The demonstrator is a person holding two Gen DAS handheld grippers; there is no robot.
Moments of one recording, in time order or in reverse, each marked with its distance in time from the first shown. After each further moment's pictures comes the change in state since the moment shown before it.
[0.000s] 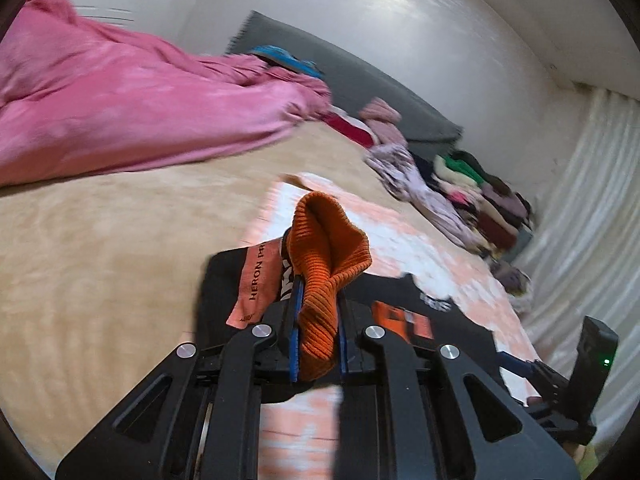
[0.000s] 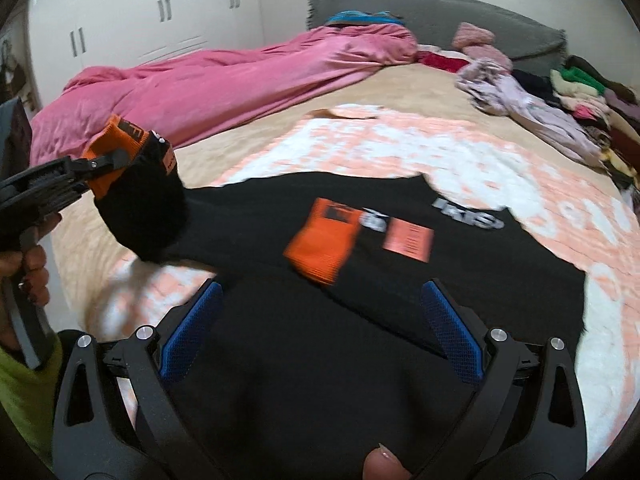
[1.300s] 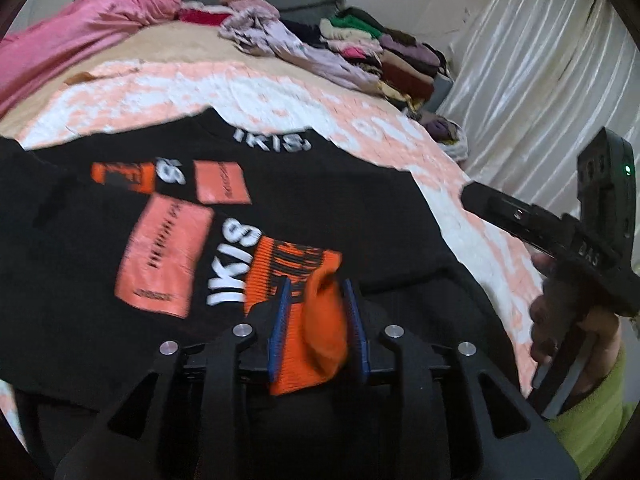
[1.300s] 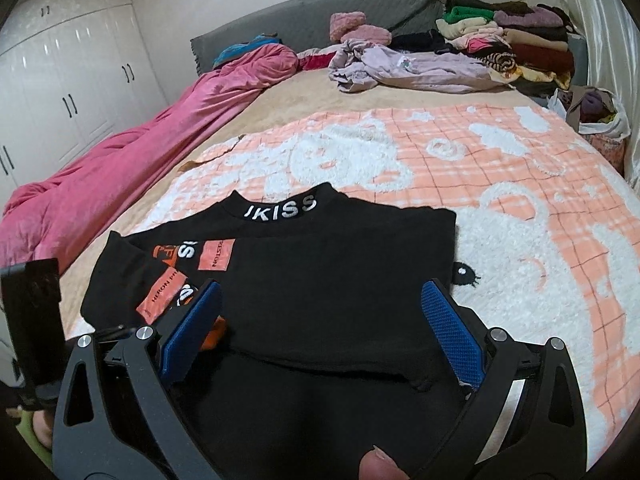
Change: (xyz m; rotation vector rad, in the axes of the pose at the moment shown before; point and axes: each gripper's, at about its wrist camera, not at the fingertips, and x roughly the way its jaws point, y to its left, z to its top) left arm 0.146 -0.163 -0.129 0.313 0.429 -0.268; right arm -0.026 -0.161 -0.040 0.350 -0.086 -0.117
